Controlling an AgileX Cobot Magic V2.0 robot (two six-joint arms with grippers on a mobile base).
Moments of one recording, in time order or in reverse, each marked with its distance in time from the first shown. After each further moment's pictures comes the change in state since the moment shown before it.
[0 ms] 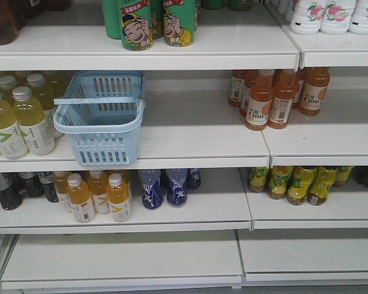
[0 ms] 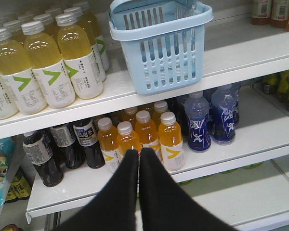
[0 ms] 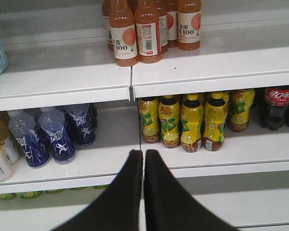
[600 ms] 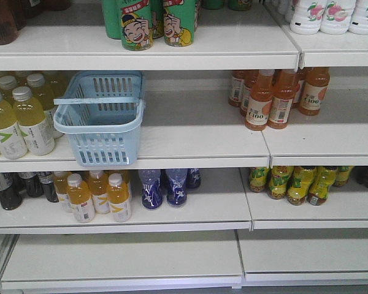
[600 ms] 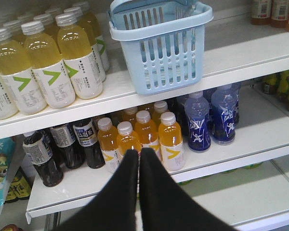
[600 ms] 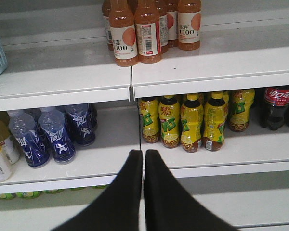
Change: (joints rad) left arm 0.000 0.000 0.000 0.000 0.000 0.000; right arm 0.000 0.000 0.000 0.000 0.000 0.000
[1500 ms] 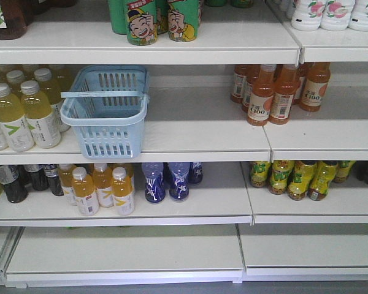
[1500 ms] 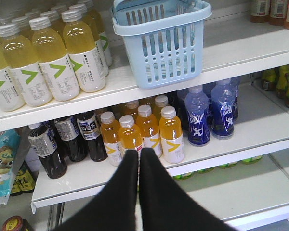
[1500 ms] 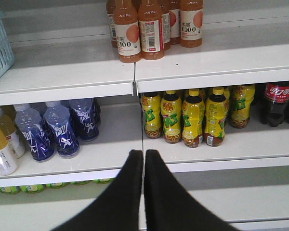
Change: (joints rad) left arm 0.000 0.000 0.000 0.000 0.000 0.000; right arm 0.000 0.000 0.000 0.000 0.000 0.000
